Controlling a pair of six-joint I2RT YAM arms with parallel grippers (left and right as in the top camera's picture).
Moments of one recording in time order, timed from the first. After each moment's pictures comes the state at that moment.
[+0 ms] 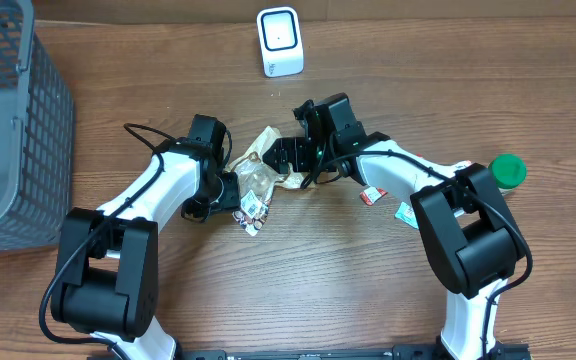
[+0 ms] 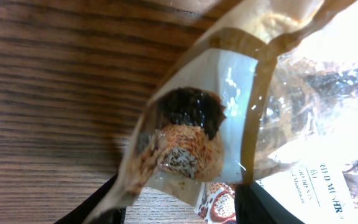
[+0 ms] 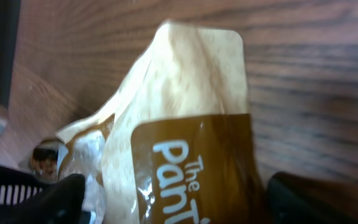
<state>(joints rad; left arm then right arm) -0.22 1.82 1.08 -0.76 0.11 -0.36 0.47 2.06 1.25 -0.14 -0.50 0.41</state>
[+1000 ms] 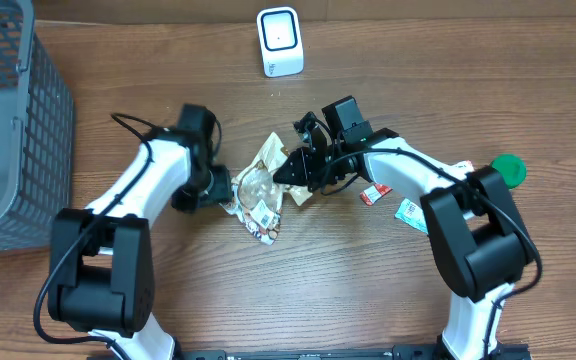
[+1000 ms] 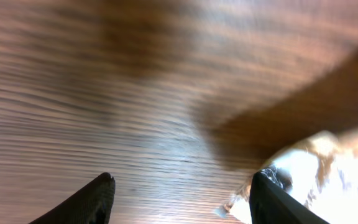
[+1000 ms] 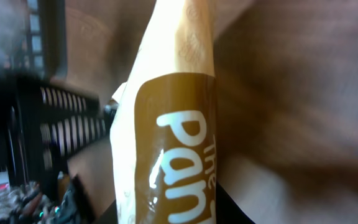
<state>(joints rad) -0.15 1.83 1.22 -0.92 0.04 -0.33 0.44 2.01 1.25 -0.37 -0.78 0.38</state>
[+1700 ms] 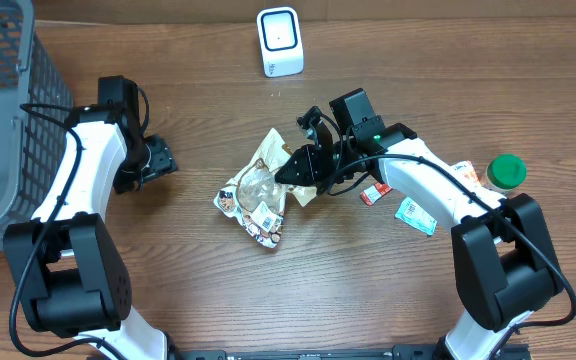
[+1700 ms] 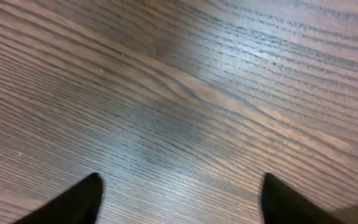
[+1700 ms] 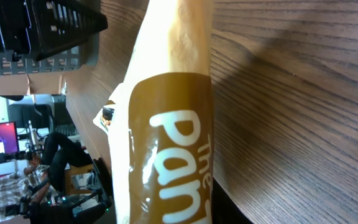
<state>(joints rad) 0.10 1.83 1.35 -0.98 -0.05 -0.34 0.44 1.87 1.25 -0.48 -0.80 0.36</state>
